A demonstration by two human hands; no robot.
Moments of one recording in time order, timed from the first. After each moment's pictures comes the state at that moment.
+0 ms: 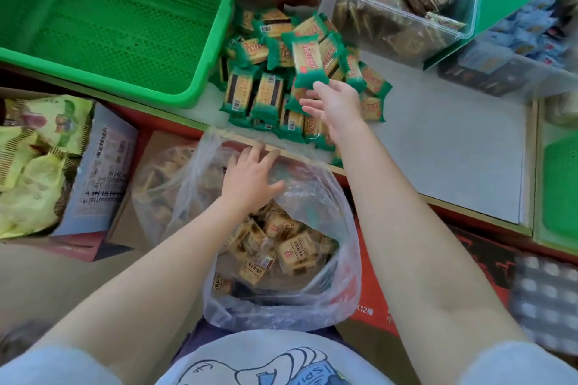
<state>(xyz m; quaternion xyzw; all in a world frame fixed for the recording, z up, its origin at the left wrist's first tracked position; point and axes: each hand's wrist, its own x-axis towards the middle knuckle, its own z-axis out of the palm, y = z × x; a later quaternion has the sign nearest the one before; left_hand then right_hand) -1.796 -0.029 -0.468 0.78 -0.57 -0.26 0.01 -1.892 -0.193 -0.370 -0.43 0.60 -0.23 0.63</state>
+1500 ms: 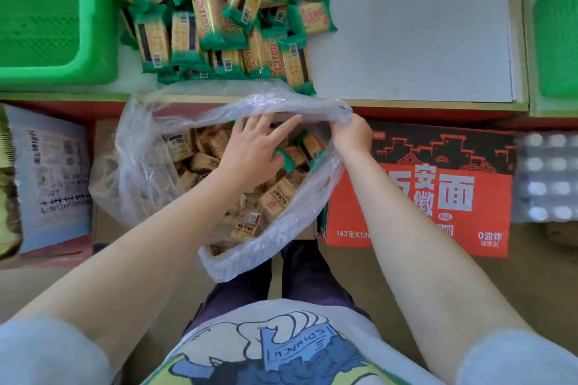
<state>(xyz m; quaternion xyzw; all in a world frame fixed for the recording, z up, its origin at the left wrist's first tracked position) -1.873 -0.031 -0.476 0.62 -0.77 -0.17 -0.03 -2.064 -0.108 -0.489 -0.50 0.79 -0.06 0.36</state>
